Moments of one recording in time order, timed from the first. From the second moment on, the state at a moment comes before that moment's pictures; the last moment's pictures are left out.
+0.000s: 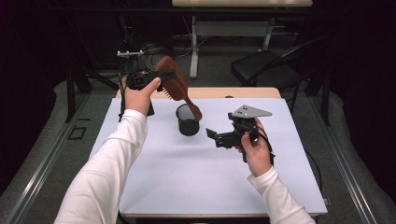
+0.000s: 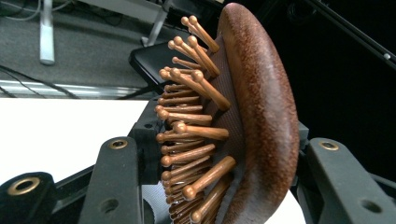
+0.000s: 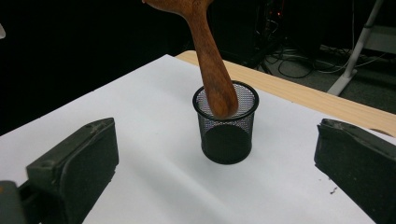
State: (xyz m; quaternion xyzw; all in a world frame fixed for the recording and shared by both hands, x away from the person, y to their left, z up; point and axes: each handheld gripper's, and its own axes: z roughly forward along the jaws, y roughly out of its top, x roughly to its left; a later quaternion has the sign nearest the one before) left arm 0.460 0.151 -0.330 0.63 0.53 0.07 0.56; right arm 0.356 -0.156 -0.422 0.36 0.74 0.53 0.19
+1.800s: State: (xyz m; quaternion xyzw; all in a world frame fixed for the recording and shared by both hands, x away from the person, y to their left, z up) left arm 0.461 0.132 -0.335 0.67 0.50 0.17 0.52; right arm 0.358 -0.156 -0.430 0.35 0.76 0.53 0.14
